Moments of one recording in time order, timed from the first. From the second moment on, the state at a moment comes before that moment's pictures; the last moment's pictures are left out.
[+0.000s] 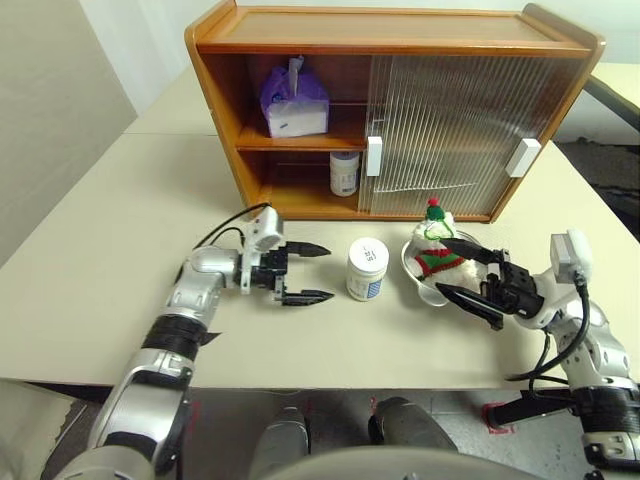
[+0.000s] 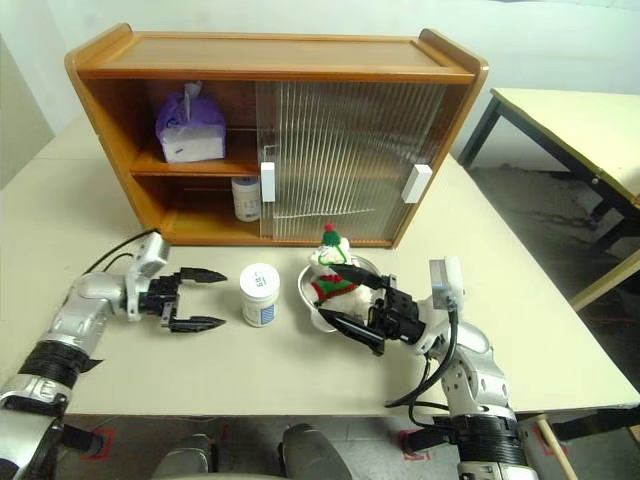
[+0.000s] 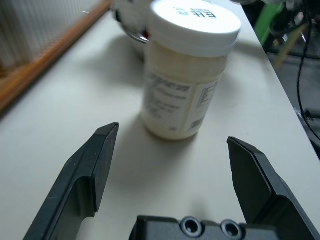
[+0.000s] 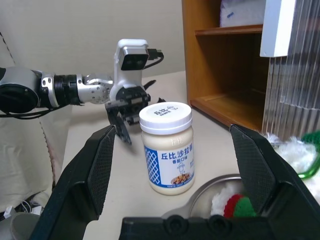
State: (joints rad) left arm -0.44 0.45 -0.14 0.53 -0.23 -0.14 -1.43; right arm -0.08 -0.46 -0.15 0.13 0.66 0.01 1.40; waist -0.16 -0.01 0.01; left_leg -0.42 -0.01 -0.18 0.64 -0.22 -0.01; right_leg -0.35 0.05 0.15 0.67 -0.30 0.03
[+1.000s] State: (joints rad) left arm -0.52 0.28 -0.17 0.74 -0.12 -0.22 -1.17; right arm -0.05 -0.46 -0.15 0.12 0.66 0.01 1.36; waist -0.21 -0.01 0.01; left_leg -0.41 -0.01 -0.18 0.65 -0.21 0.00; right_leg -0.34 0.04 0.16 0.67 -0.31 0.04
